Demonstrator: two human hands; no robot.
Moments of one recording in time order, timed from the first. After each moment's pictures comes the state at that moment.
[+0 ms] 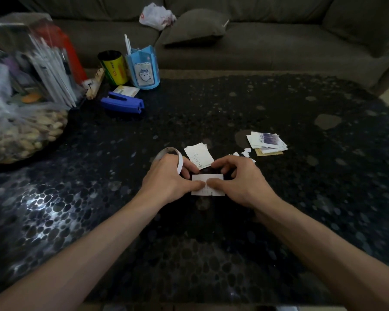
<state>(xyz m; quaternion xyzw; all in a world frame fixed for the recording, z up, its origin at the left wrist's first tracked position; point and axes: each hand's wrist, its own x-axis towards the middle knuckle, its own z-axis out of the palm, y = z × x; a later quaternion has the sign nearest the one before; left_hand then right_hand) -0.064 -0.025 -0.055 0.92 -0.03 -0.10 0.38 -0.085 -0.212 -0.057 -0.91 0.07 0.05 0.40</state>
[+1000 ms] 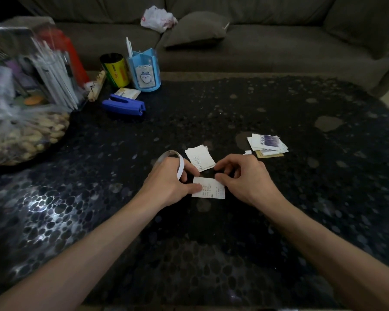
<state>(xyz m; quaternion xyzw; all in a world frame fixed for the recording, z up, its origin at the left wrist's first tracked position) -0.068 -0.024 -0.045 0.93 -0.04 -0.12 0.35 -0.081 -0.218 -0.051 -0.94 0.04 0.02 0.35</state>
